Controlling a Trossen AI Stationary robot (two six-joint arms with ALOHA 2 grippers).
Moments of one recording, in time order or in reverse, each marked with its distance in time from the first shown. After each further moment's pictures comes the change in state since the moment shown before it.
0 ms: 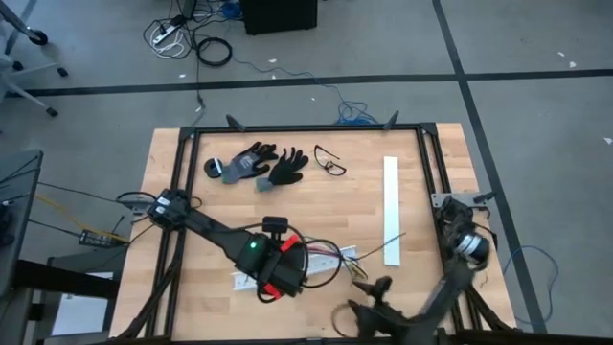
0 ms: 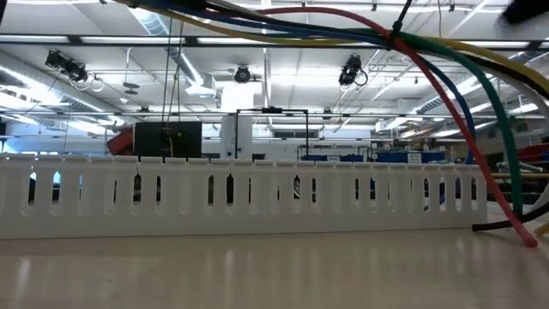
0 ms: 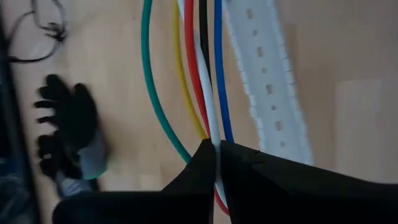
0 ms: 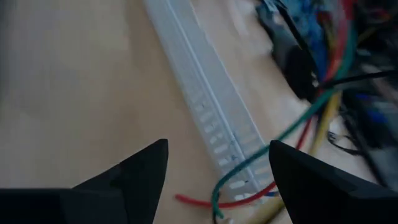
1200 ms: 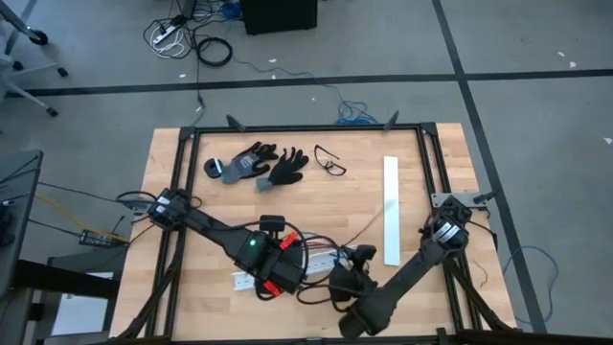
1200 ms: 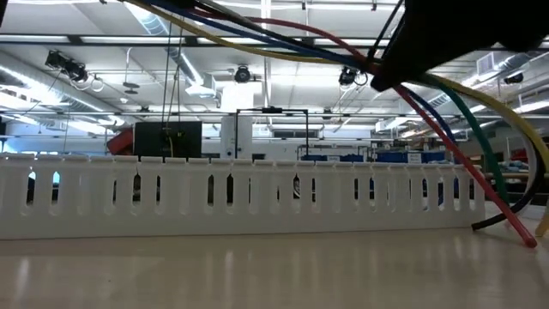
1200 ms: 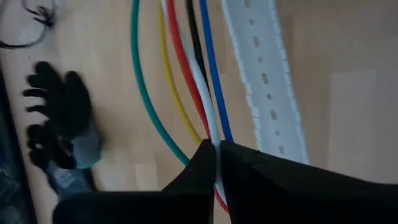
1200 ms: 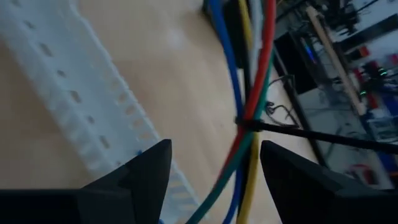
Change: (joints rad) left arm 0.004 -0.002 0.020 -0.046 0.047 -0.019; right arm -0.250 0.039 0.123 -0.264 -0.059 0.043
